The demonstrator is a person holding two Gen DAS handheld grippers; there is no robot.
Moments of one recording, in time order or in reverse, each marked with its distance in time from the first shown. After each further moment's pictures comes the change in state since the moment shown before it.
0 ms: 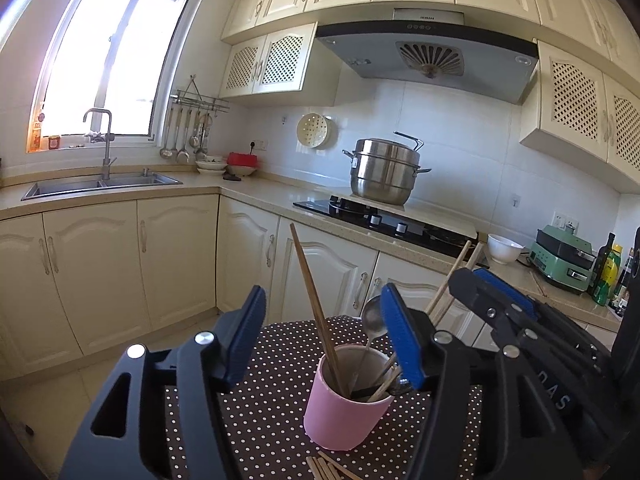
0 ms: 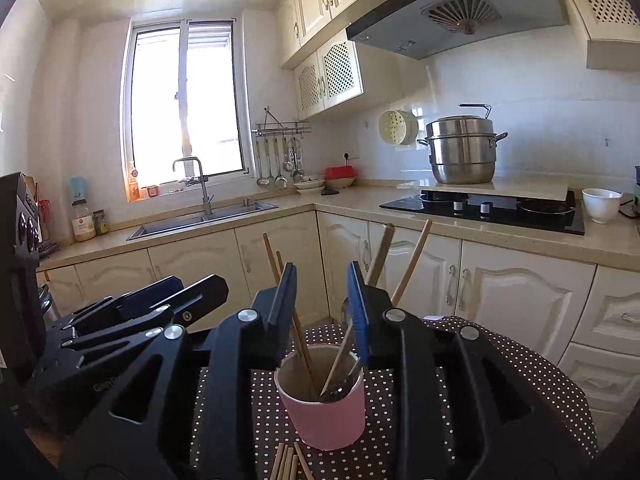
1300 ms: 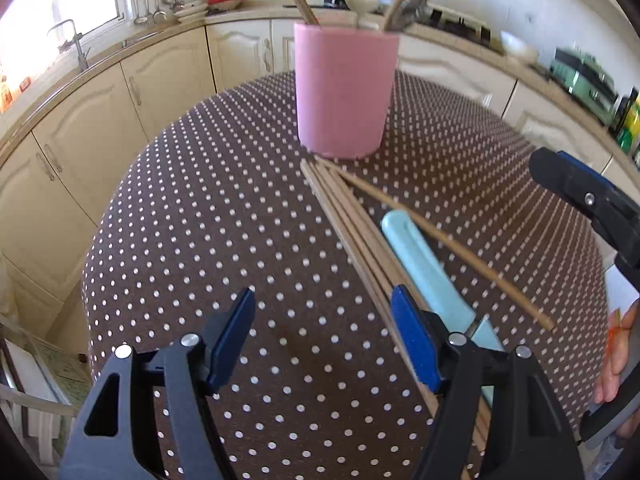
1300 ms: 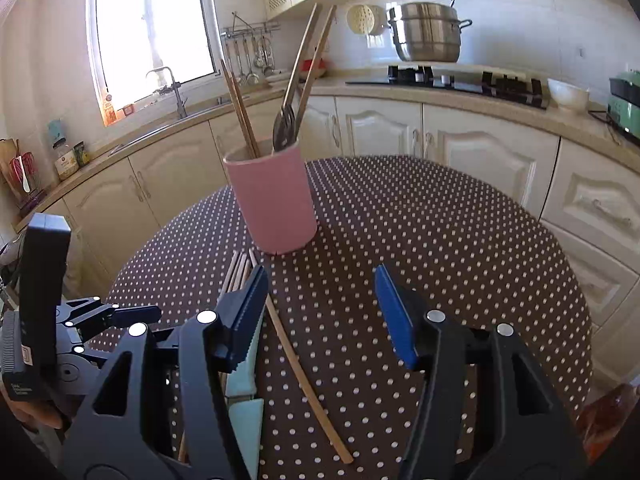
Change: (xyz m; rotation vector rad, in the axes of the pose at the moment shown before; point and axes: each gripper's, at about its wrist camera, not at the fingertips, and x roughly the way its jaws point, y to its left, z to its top) left arm -0.007 -0.017 -0.175 0.147 0.691 0.083; right arm -0.060 -0.036 -0.124 0.068 0.391 -0.072
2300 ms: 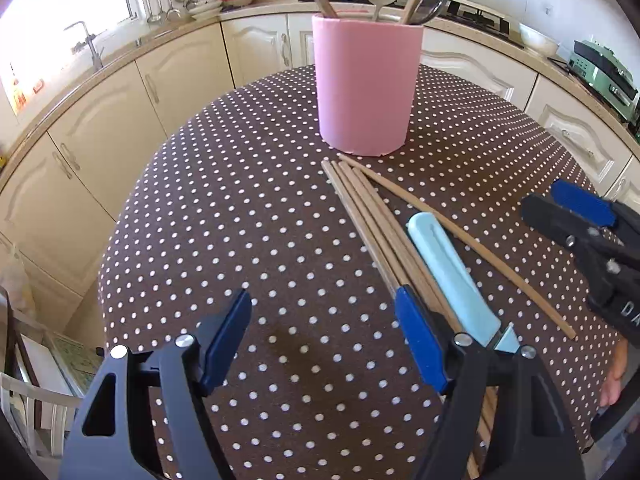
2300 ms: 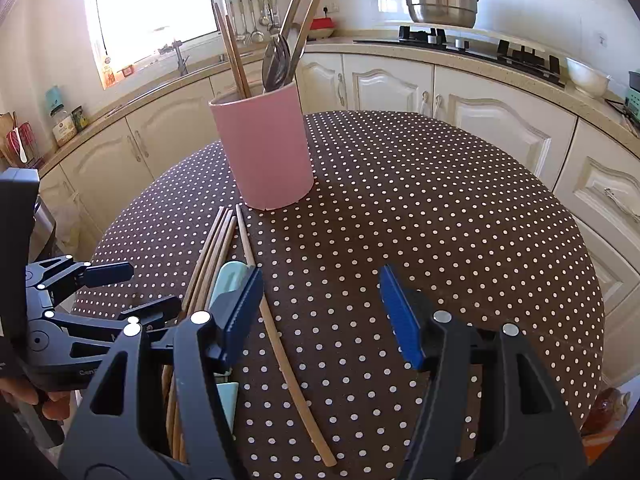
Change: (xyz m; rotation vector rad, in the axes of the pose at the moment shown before) left arm 0.004 0.000 0.003 -0.015 0.021 0.078; right arm 0.034 -0.005 -0.002 -0.045 0.159 0.008
